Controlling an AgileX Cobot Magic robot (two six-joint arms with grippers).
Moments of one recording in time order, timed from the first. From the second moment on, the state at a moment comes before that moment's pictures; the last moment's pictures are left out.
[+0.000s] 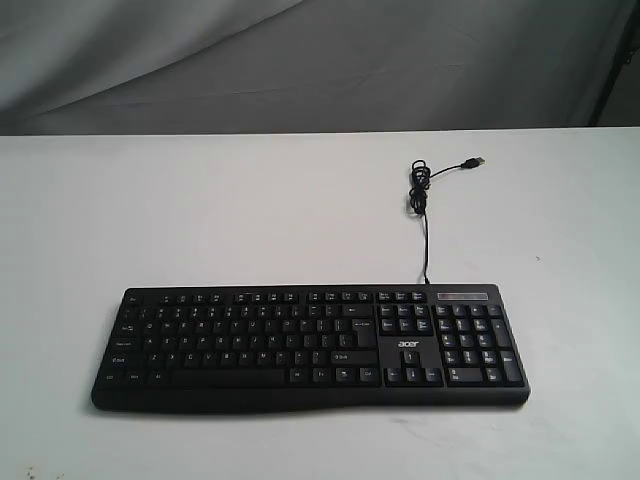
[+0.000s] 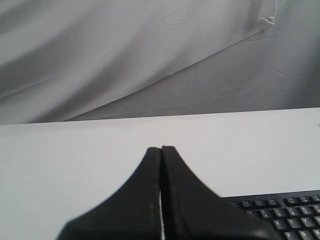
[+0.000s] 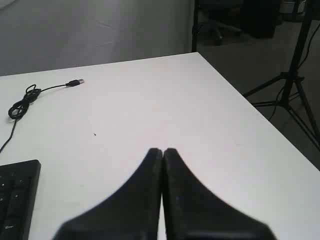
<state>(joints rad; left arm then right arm) 0.04 0.00 0.00 0.03 0.16 -0.02 -0.11 0.01 0.00 0.00 0.34 0.03</state>
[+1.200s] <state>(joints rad) 0.04 0.00 0.00 0.03 0.16 -0.02 -0.11 0.00 0.00 0.03 -0.47 0.07</state>
